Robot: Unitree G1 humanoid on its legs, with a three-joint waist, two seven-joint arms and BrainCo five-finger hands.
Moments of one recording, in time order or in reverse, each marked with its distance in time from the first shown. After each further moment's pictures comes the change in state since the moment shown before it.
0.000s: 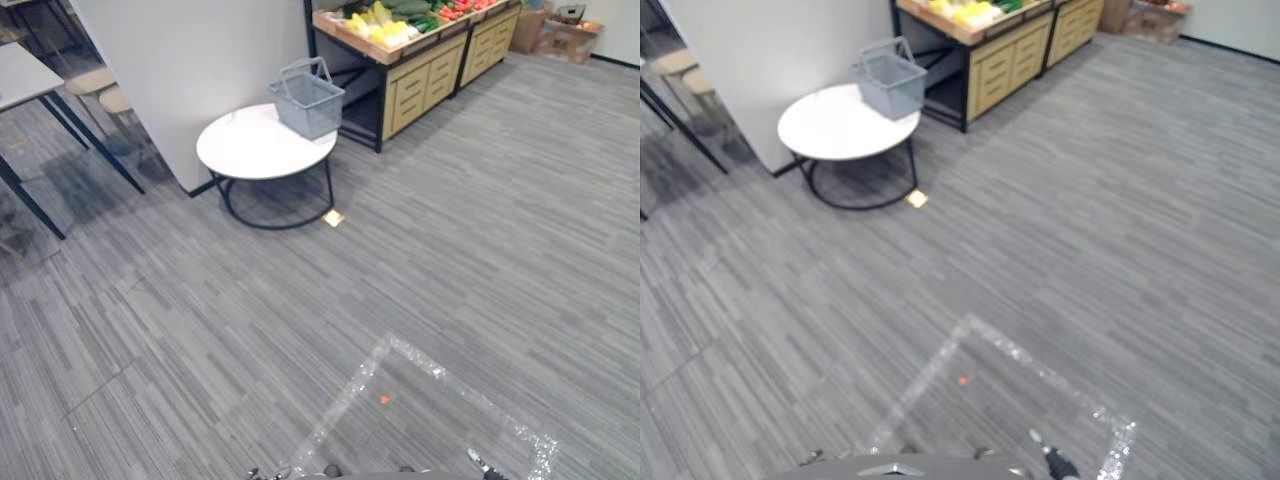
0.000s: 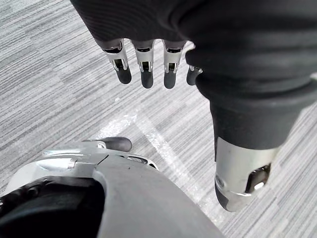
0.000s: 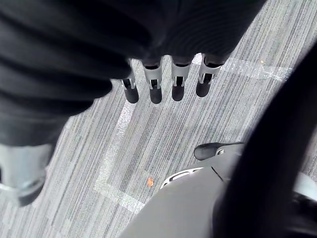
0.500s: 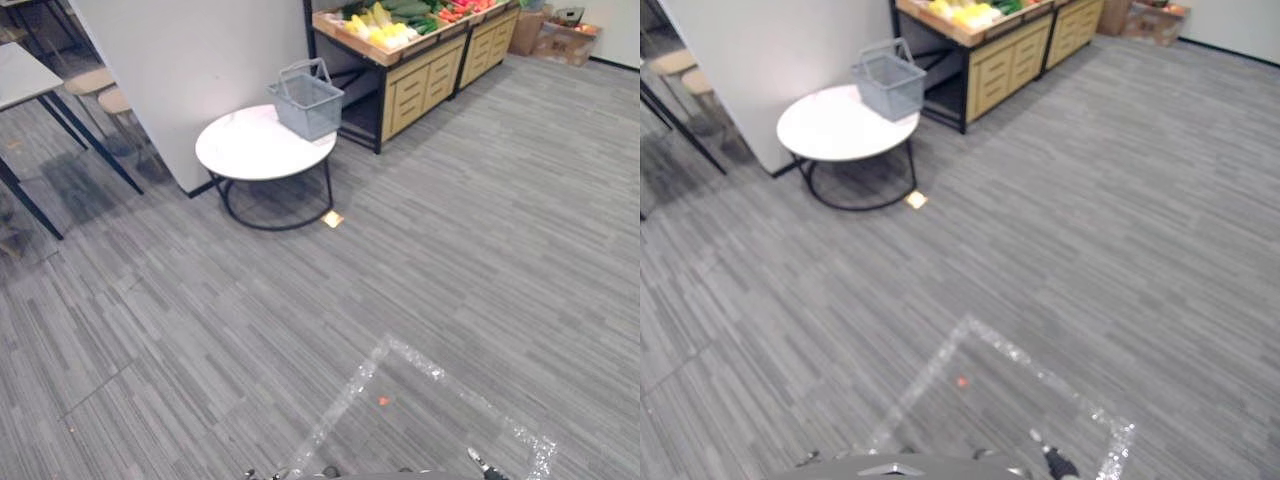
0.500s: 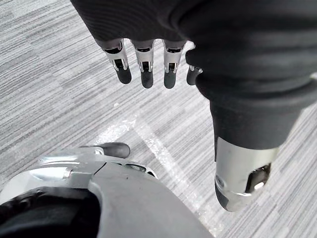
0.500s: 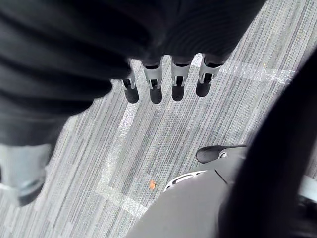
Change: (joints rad) left arm 0.000 -0.002 0.003 0.002 0.000 -0.005 0.055; right arm -0.008 0.002 0.000 0.013 -0.009 -0.010 -0.021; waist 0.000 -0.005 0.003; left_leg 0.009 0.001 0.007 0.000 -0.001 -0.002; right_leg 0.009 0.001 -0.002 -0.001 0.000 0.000
